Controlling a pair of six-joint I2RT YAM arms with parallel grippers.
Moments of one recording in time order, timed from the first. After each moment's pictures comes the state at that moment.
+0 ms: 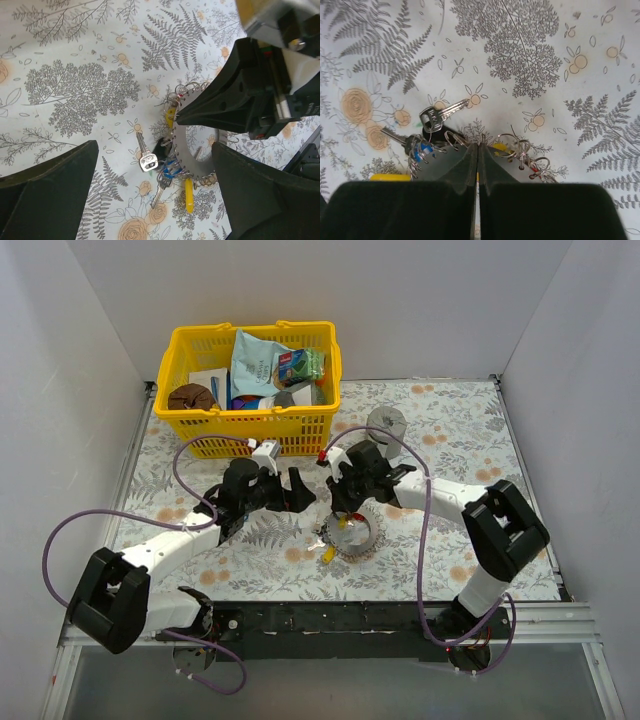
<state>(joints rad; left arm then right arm) -0.53 1.24 0.61 0.15 0.25 -0.49 0.72 1.71 1.01 -0.18 -0.36 -0.09</state>
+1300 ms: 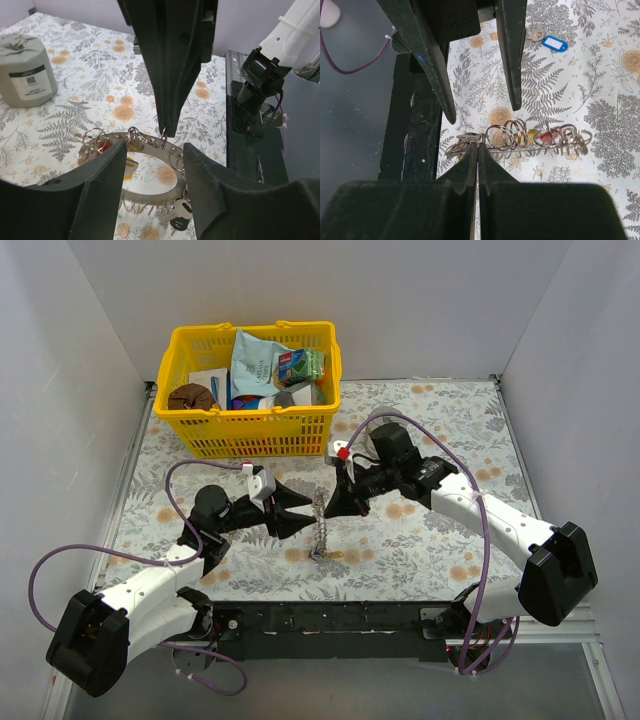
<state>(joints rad) -0.52 0.97 0.38 0.66 0.81 -0.19 0.71 1.37 1.07 -0.38 -0.93 -0.30</state>
